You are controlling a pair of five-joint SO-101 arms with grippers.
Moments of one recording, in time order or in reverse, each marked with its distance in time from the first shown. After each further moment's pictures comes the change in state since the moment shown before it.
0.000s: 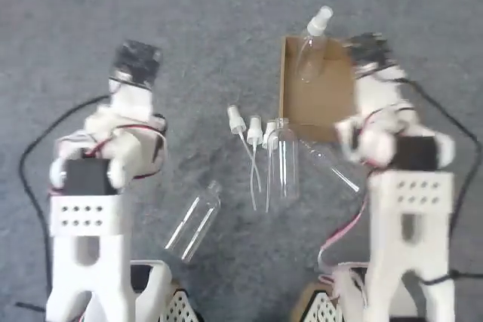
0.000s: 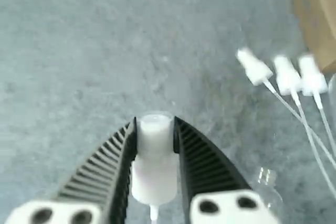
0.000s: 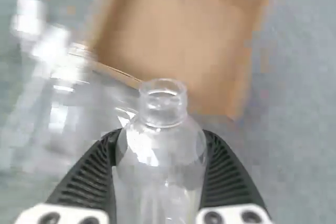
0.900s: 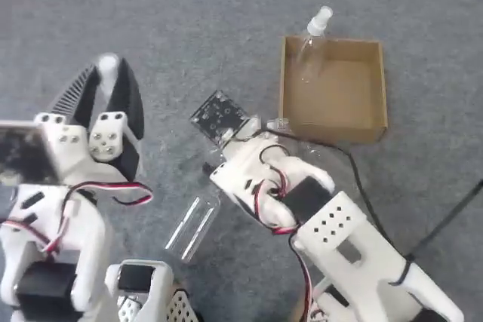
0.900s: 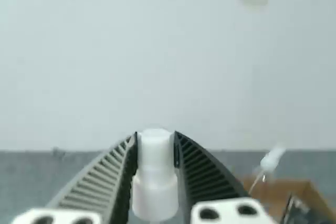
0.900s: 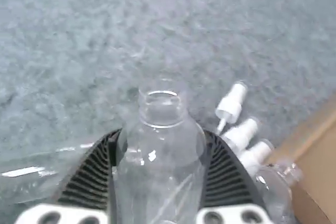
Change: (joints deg) left arm 4.4 -23.2 -9.1 -11.8 18.6; right arm -40.3 -2.1 20.2 -28.4 -11.3
